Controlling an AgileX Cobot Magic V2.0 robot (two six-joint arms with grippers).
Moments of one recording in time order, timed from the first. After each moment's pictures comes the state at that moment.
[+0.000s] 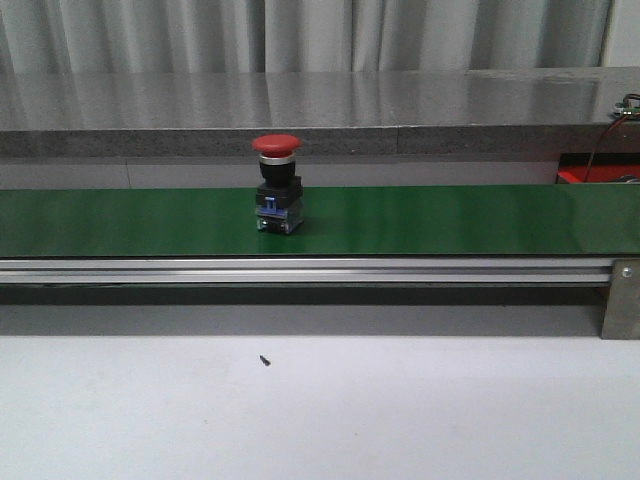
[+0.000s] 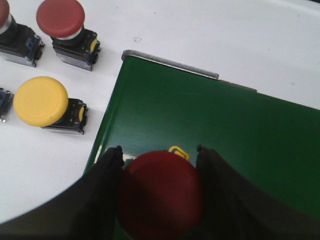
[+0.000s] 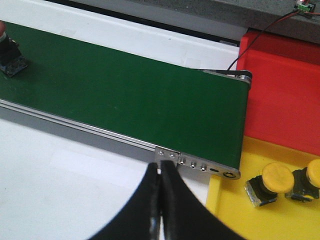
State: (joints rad) left arm 0.24 1.67 -1.18 -0.17 0.53 0.10; right arm -0.06 0.66 -0.71 0.34 0.71 -0.43
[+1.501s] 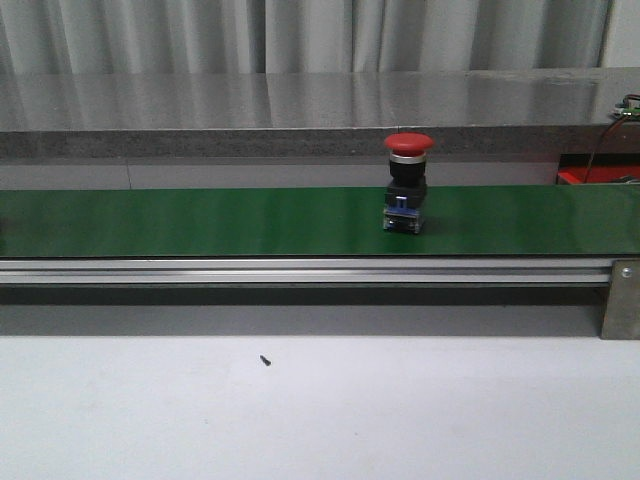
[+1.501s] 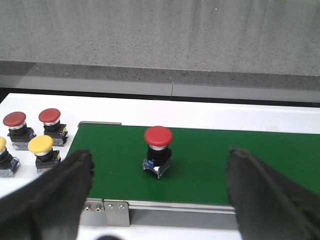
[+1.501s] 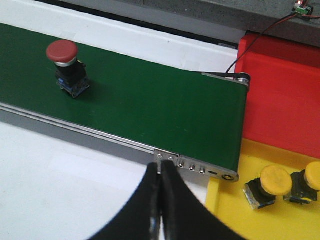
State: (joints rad) left arm 0.07 0.57 -0.61 -0.24 0.46 0.18; right arm -0.06 0.66 -0.71 0.34 0.70 -0.43
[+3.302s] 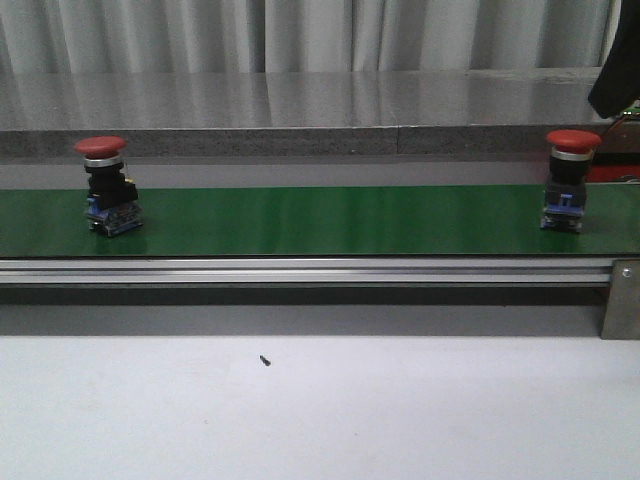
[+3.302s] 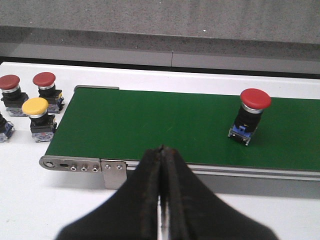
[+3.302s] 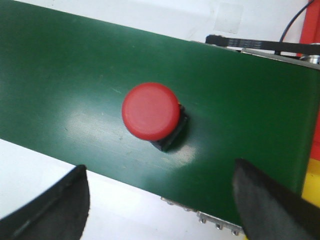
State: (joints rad) left arm 0.07 0.47 -0.48 -0.24 0.48 0.18; right arm -0.03 1.40 -1.08 0.40 0.74 -0.43
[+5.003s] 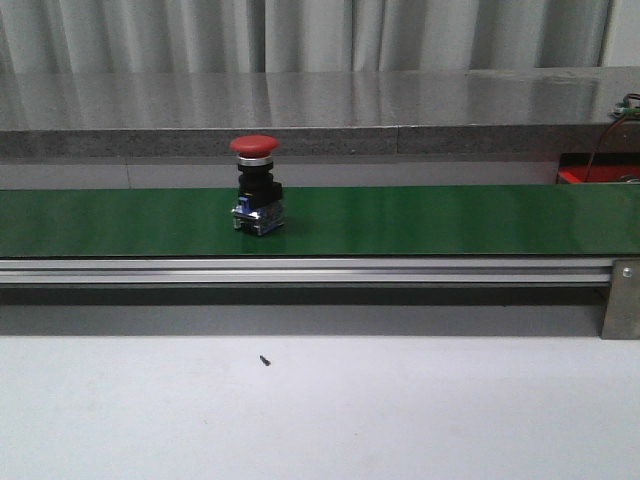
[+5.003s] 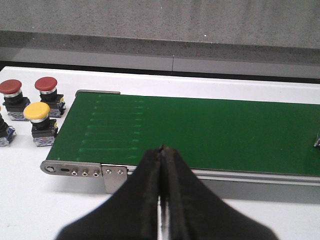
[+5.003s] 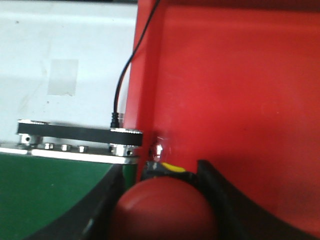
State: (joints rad) left arm 0.07 0.47 -0.48 -0.24 0.46 0.18; right arm -0.29 1.92 -1.61 0.33 0.83 -0.43
